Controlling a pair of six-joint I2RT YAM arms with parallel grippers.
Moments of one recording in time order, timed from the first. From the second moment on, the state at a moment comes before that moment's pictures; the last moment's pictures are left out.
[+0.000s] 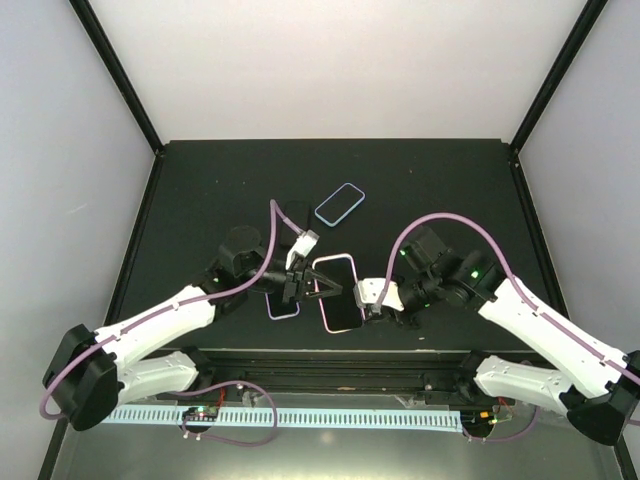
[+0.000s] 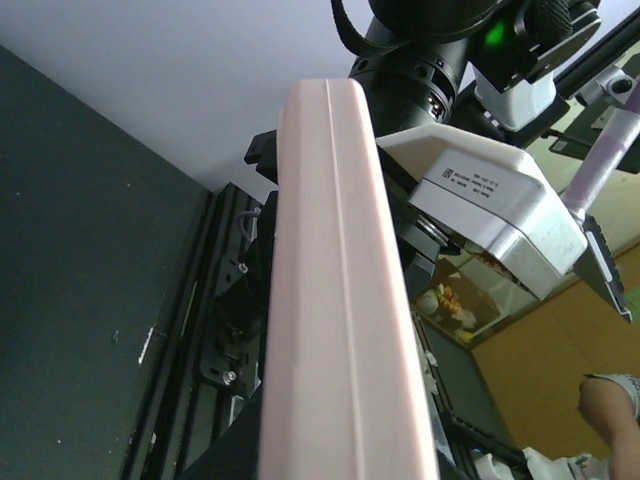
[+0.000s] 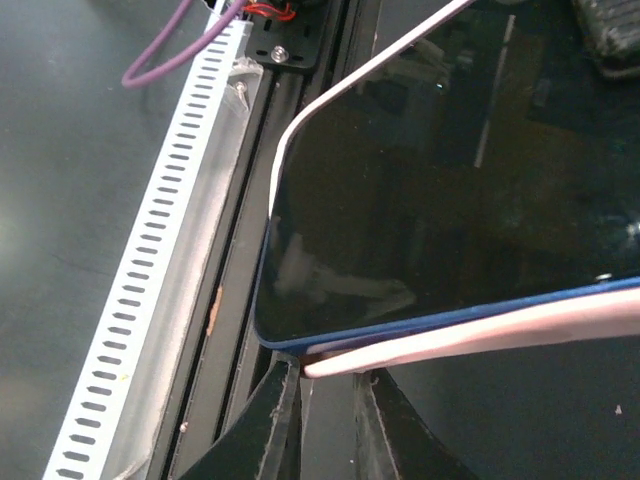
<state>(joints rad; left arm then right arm) -0.71 1.08 0.61 0.38 1.03 -0.69 0.82 1.03 1.05 -1.05 -0.61 -0.78</state>
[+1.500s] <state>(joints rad) -0.70 1.11 0.58 0.58 1.03 -0.77 0.73 1.05 0.99 -0.87 -0.75 -0.22</state>
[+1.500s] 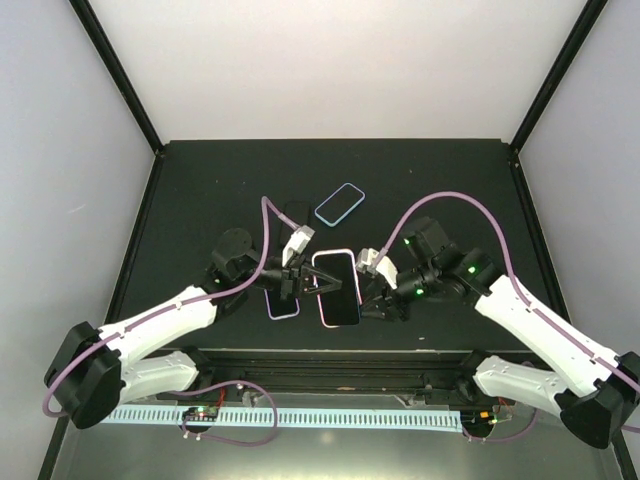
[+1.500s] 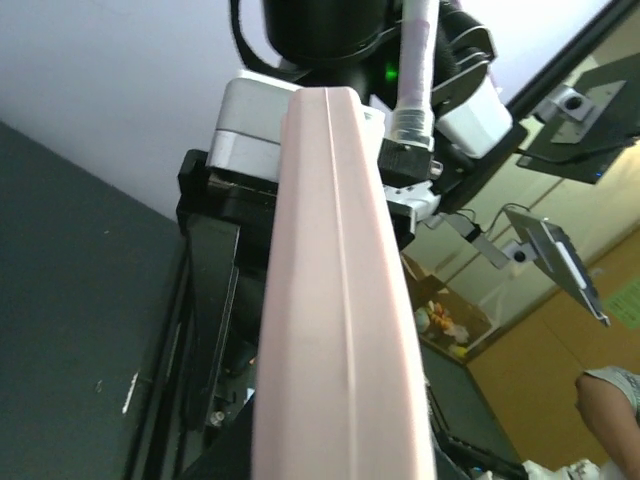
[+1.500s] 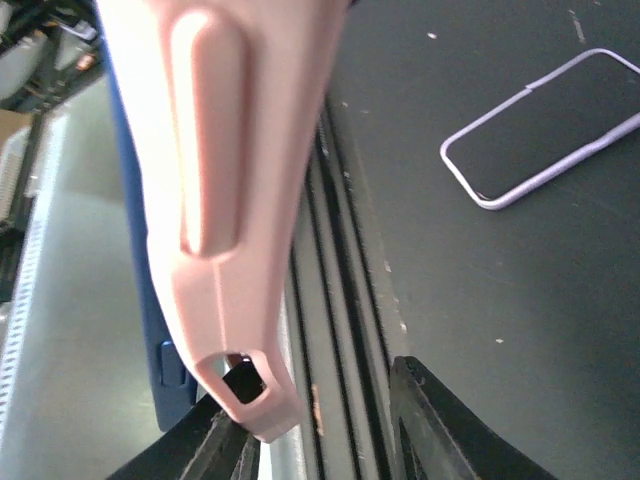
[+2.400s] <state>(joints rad) -0.73 1.20 0.61 0.78 1.03 -0.82 0.66 0.99 0.93 -0.76 -0.97 -0.07</state>
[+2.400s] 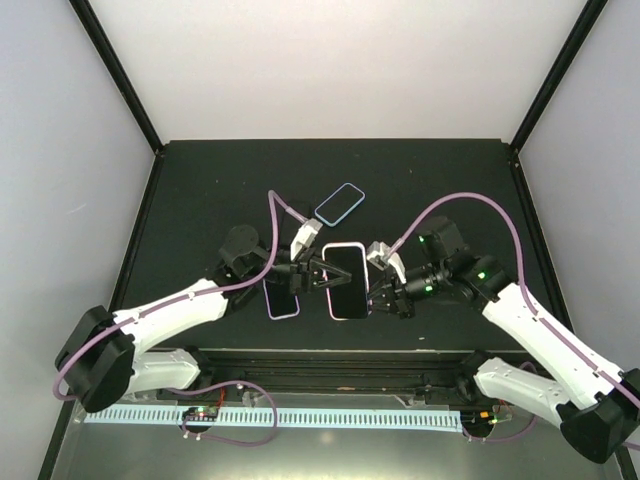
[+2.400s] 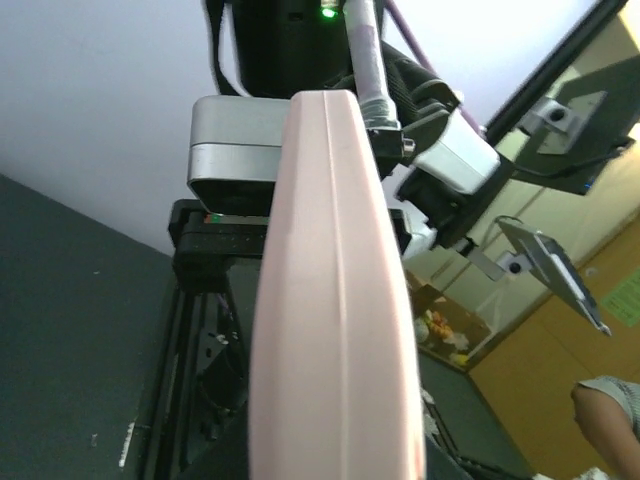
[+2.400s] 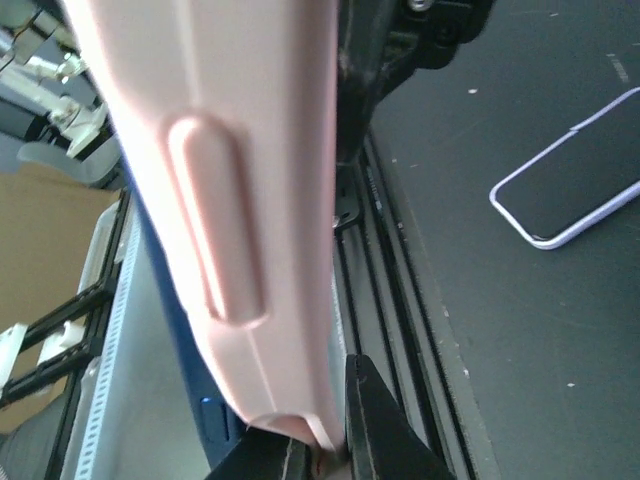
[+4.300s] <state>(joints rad) -1.16 1.25 0.80 -0.19 -0.39 -0.23 0.28 1.19 0.78 -0.70 -0.30 0.29</state>
